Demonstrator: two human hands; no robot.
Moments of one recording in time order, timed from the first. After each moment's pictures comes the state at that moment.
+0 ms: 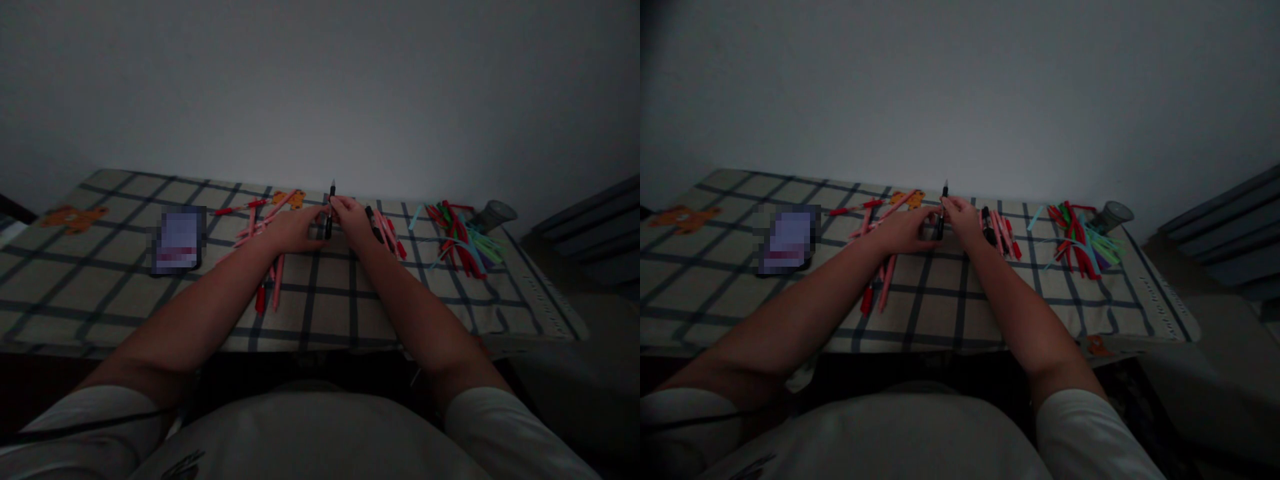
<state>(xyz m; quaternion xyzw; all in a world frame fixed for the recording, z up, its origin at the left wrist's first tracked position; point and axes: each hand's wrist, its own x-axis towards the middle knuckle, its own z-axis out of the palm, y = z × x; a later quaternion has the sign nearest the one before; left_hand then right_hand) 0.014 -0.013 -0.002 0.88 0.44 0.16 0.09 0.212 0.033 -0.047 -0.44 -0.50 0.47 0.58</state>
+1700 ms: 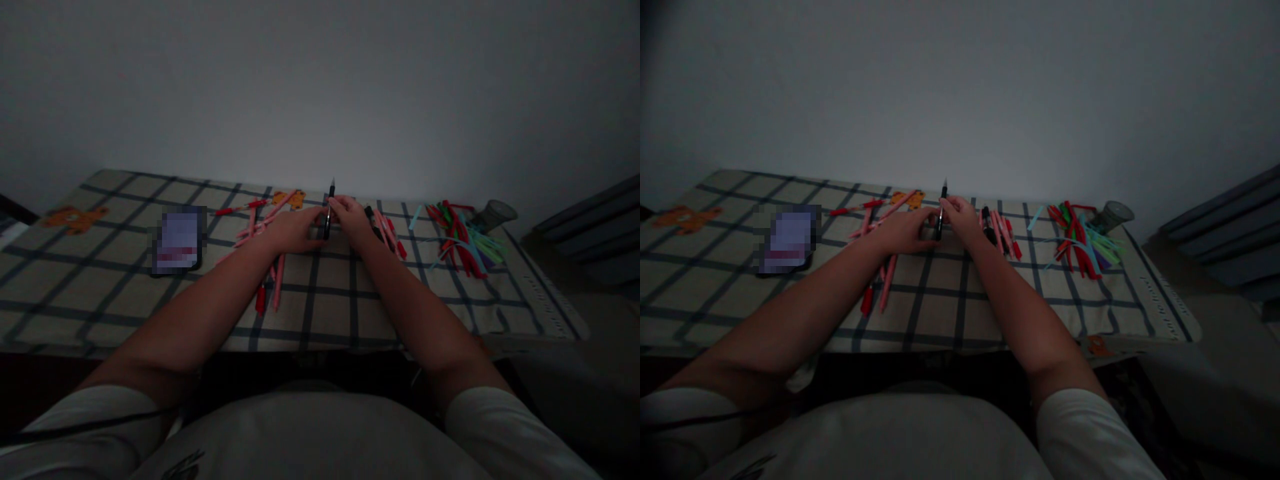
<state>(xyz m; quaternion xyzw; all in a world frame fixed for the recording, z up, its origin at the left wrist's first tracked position) 0.015 -0.020 0.009 0.88 0.46 0.10 0.07 0.211 0.022 -0.030 -0.47 -0.54 0.46 0.52</state>
